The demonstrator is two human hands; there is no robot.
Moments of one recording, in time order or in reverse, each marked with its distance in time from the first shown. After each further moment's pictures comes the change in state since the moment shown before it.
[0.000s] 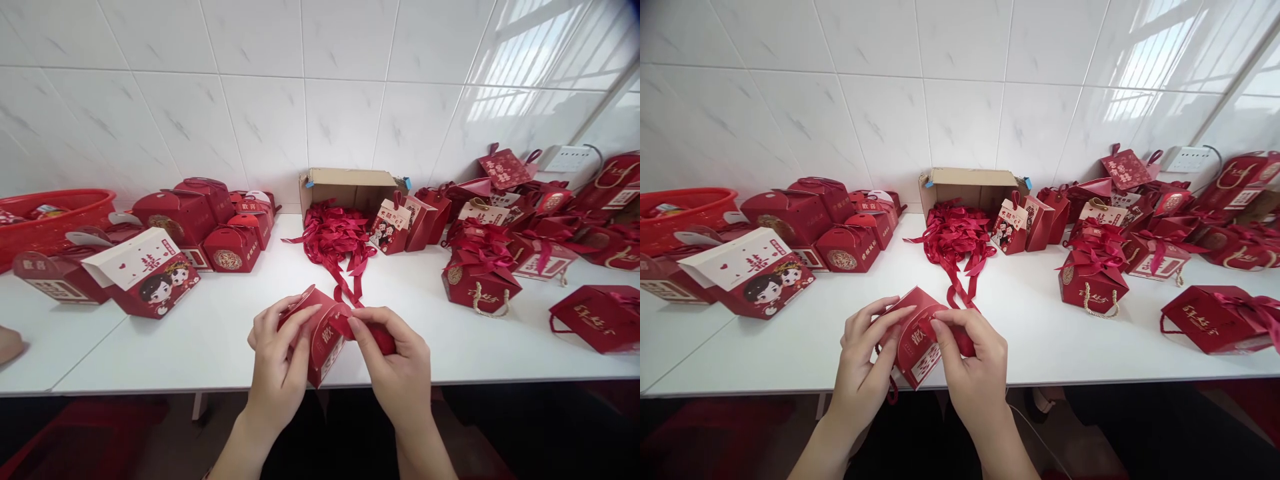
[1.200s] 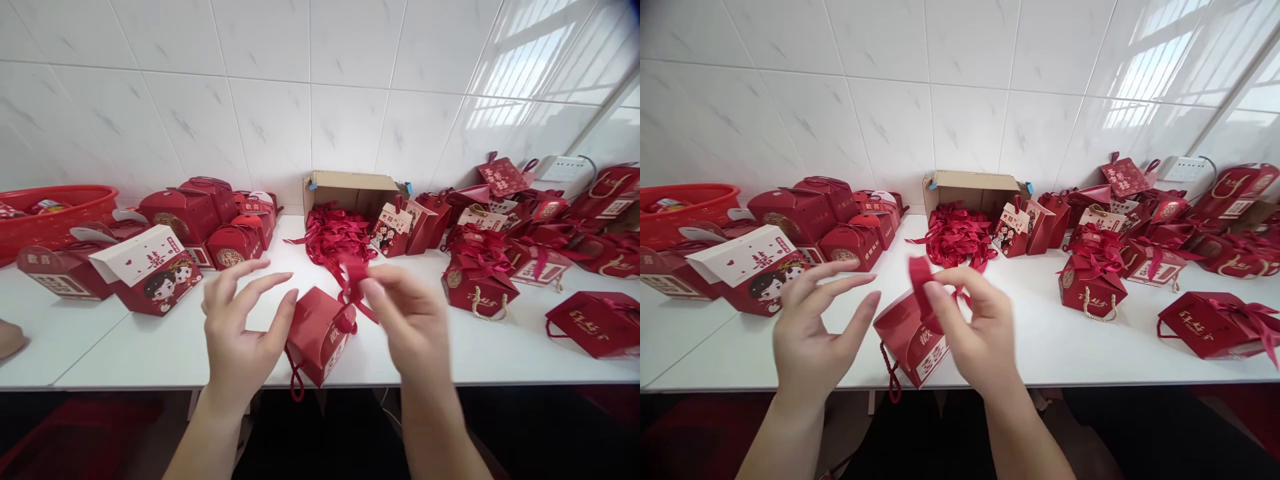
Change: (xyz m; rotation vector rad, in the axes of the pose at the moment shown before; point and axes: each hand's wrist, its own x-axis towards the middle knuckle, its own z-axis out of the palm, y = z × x) left_hand 0.045 0.005 -0.040 0.135 0.361 0.194; right_hand 0.040 -0.038 0.002 0.202 -0.055 -0.158
